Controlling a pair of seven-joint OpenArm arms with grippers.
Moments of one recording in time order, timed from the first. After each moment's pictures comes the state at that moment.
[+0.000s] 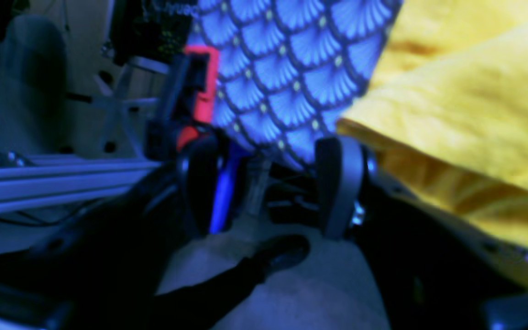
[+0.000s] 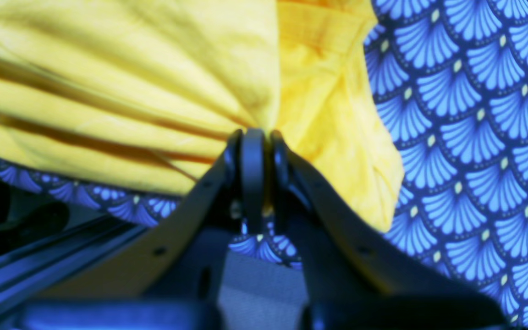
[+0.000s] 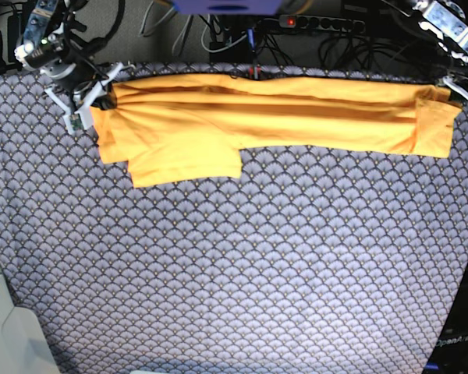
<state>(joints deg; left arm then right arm) 6.3 -1.6 -65.2 94.6 27.8 -40.9 26.9 -25.5 -1.0 27.7 108.9 12.8 40.1 -50.3</state>
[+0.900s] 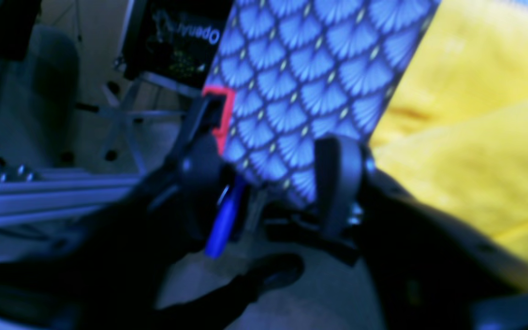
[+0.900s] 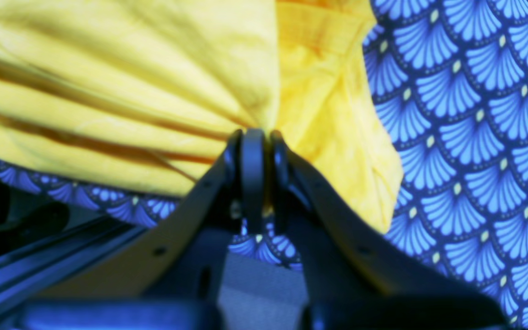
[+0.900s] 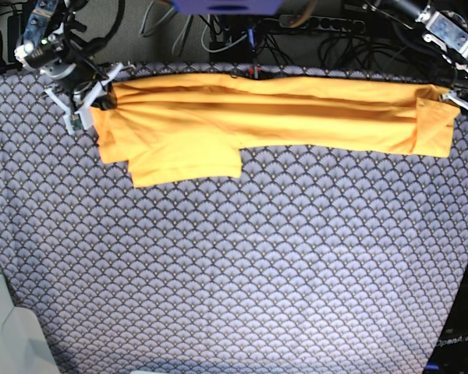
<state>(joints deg) 2.7 -1.3 -66.3 94.6 27.7 -40.9 26.5 -25.5 -1.0 27.7 108.9 12.8 40.1 -50.3</state>
